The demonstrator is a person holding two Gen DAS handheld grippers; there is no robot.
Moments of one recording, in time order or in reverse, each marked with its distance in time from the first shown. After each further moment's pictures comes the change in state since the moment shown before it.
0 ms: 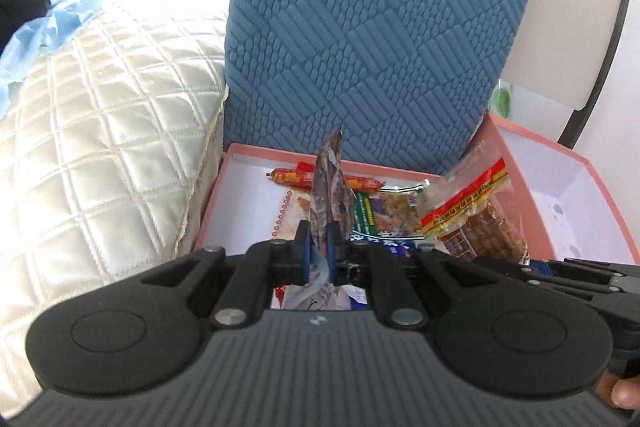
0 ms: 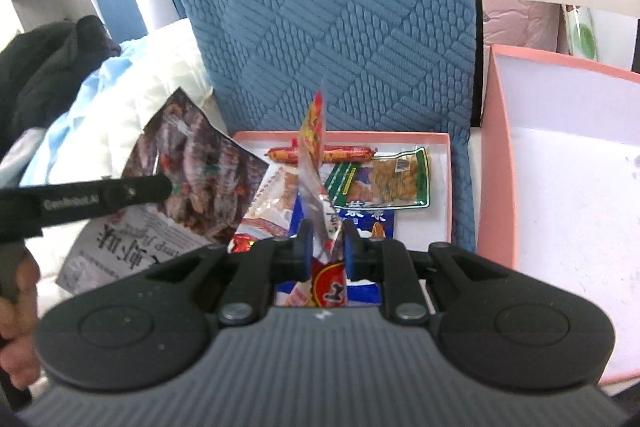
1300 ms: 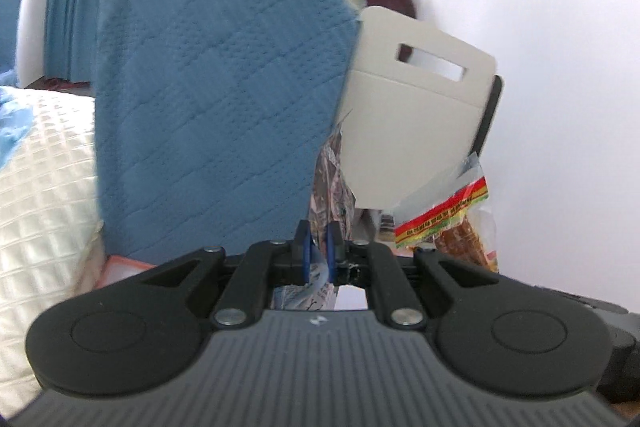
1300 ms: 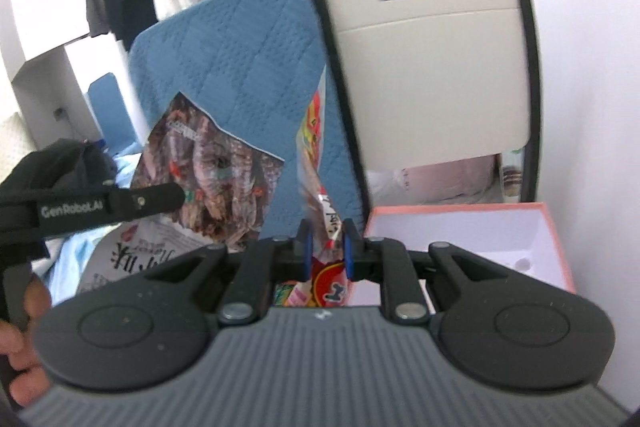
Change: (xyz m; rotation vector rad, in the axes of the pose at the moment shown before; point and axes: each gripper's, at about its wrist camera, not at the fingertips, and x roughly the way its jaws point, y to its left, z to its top) left arm -0.116 -0.204 0.096 0.027 -0.237 -0.156; right arm -0.196 -0.099 0.083 0.048 -0.270 -0.075
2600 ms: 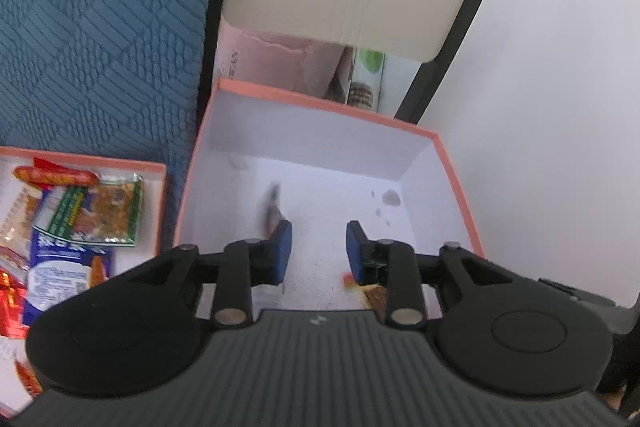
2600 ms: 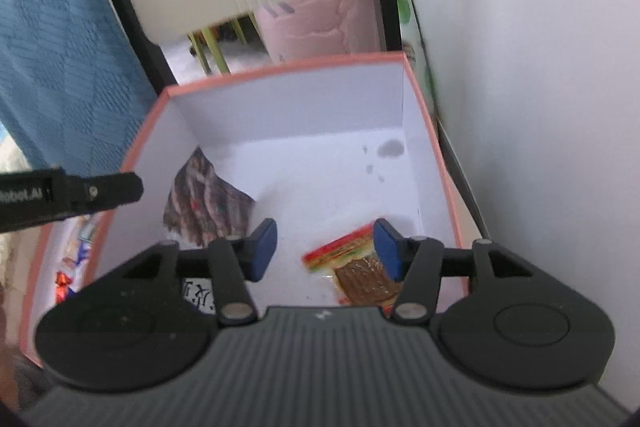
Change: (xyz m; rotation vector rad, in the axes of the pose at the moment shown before) left arm 0.191 -0.070 -0.100 -0.005 0.363 -0.059; right arm 0.103 -0.164 -0.075 0.128 0.296 -0.224
